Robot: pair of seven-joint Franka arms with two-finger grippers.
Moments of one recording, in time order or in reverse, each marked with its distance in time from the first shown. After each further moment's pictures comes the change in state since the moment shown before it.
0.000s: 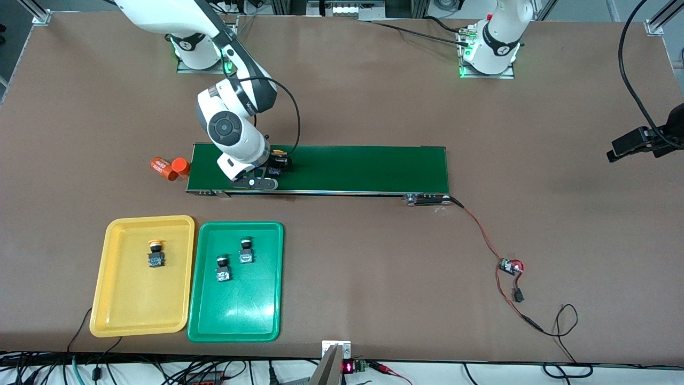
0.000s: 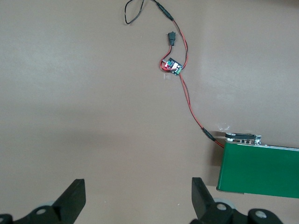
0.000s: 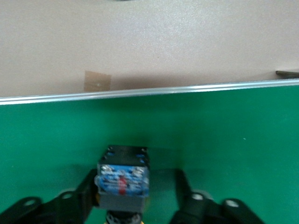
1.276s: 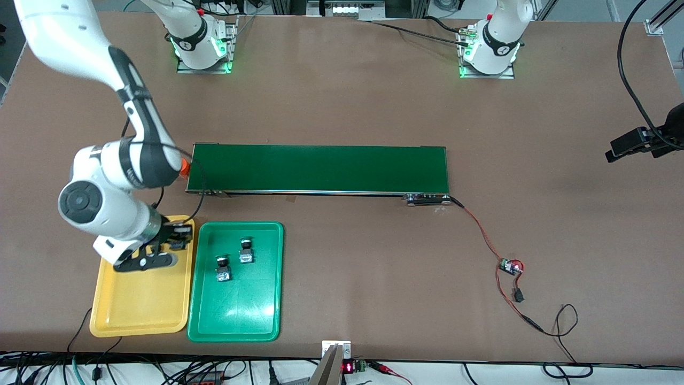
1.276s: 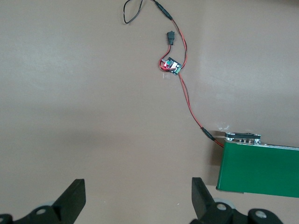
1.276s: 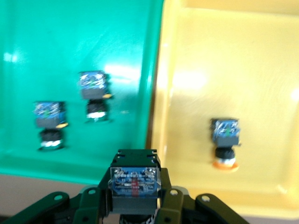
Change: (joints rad) left arm -0.001 0.001 -0.004 0.000 0.000 0.000 0.000; right arm -0.319 0.272 -0.046 0.654 -0.194 -0.265 -0.518
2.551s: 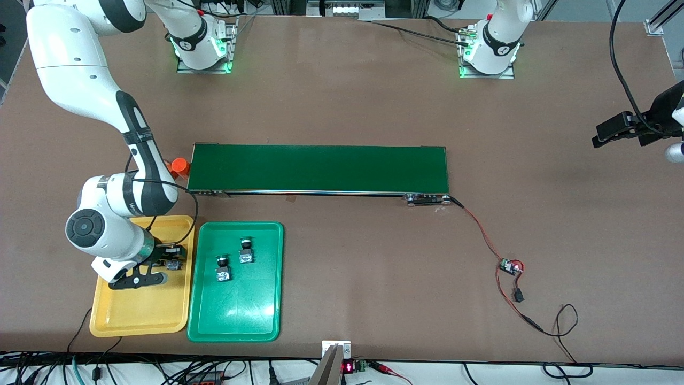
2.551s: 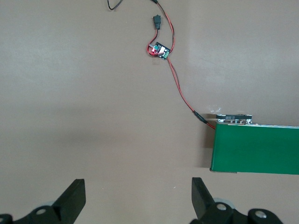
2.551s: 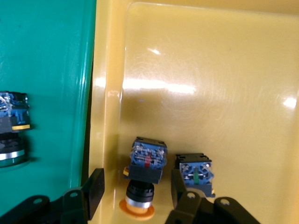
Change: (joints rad) left arm -0.005 -0.031 -0.041 0.000 0.000 -0.072 0.008; right arm -0.005 0.150 -0.077 0.047 -0.019 0.155 -0.046
